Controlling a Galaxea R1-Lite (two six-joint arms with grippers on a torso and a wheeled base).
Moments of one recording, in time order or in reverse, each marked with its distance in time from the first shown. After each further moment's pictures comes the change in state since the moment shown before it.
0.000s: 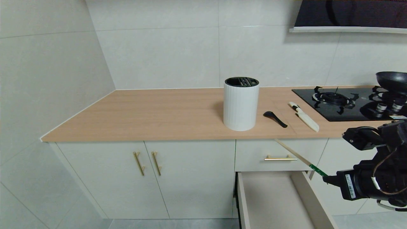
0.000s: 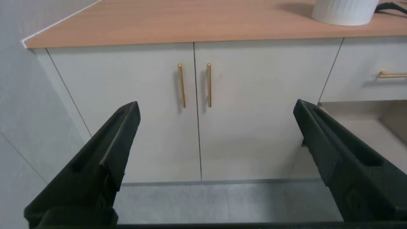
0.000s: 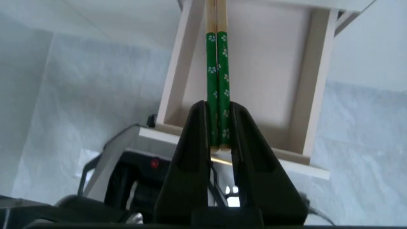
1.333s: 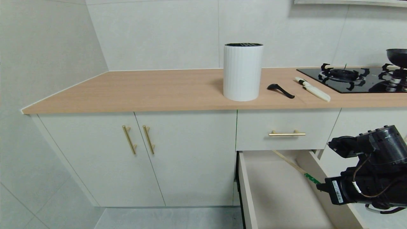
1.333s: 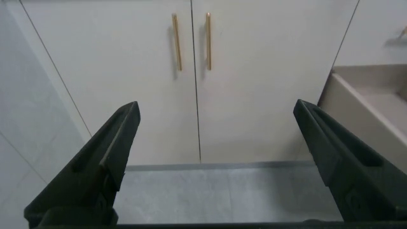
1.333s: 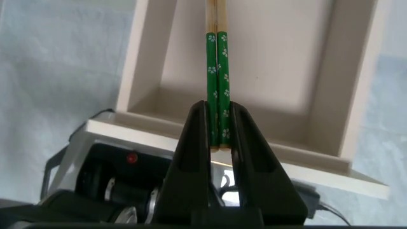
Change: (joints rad) left arm 0.000 0.000 0.000 0.000 0.000 0.000; right arm 0.000 0.107 0.029 -0.050 -0.007 0.000
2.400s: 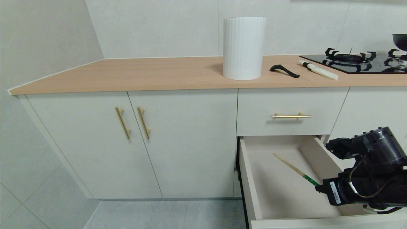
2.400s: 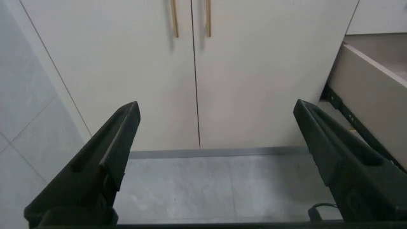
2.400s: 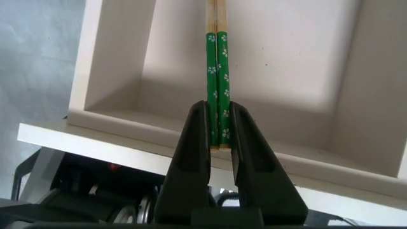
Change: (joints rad) left arm 0.000 0.000 0.000 0.000 0.000 0.000; right arm -0.001 0.032 -0.002 -0.004 0.001 0.001
